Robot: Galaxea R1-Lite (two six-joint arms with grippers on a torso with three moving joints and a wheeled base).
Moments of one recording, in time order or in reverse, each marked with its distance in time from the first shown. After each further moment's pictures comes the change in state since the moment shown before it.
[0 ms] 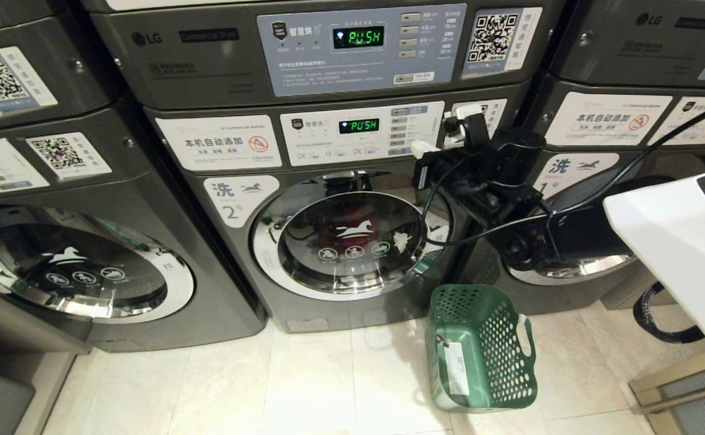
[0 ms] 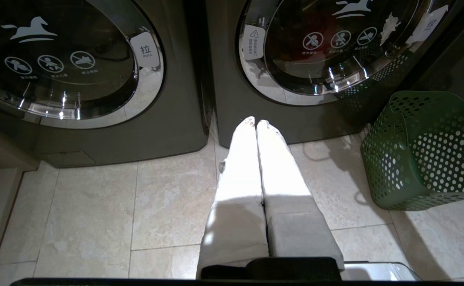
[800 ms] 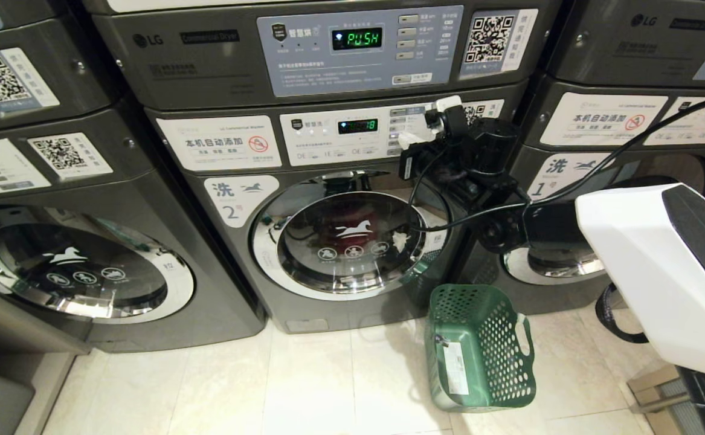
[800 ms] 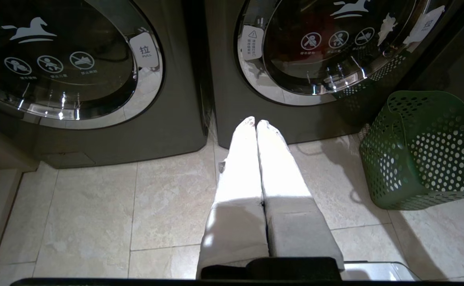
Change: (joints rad) left arm 0.001 0.000 0.000 0.000 0.000 0.000; right arm 0.011 0.129 -0.292 0.146 0.000 -0.032
